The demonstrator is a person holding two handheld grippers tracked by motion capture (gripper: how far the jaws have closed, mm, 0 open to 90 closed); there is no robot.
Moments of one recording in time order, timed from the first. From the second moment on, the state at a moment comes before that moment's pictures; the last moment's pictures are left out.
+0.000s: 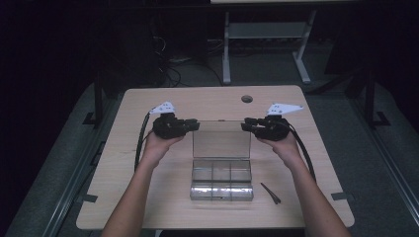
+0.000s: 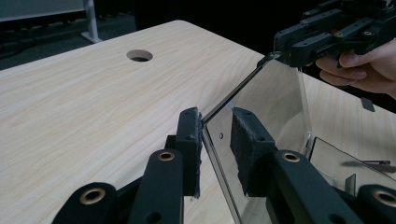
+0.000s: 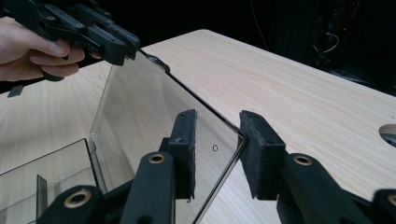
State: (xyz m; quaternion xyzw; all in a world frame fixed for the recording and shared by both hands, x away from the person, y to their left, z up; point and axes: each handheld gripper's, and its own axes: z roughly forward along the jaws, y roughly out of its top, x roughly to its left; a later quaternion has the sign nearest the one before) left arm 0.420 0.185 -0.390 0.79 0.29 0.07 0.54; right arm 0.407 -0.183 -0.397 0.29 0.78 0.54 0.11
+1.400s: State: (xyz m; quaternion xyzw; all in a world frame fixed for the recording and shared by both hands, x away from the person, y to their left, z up) left arm 0.445 0.186 -0.422 0.79 0.32 0.02 0.52; right arm 0.438 -0.175 -0.427 0.33 0.79 0.51 0.07
